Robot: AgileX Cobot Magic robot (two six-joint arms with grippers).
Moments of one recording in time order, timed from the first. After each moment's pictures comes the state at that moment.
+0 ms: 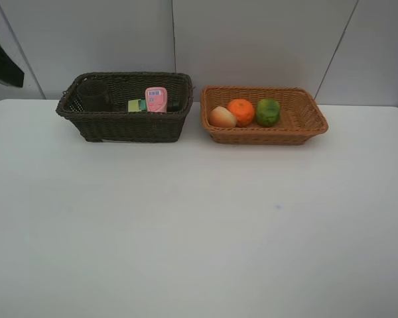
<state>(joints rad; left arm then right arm) -0.16 1.01 -0.90 0.02 0.75 -0.13 -0.01 0.00 -0.52 -0.06 1.06 0.09</state>
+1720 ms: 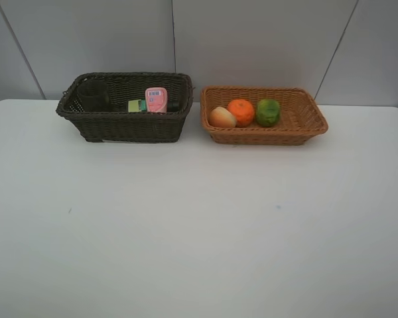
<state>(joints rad) -0.15 -0.01 -0.51 0.01 1.06 -0.04 -0.01 0.00 -0.52 -0.06 1.06 0.09</state>
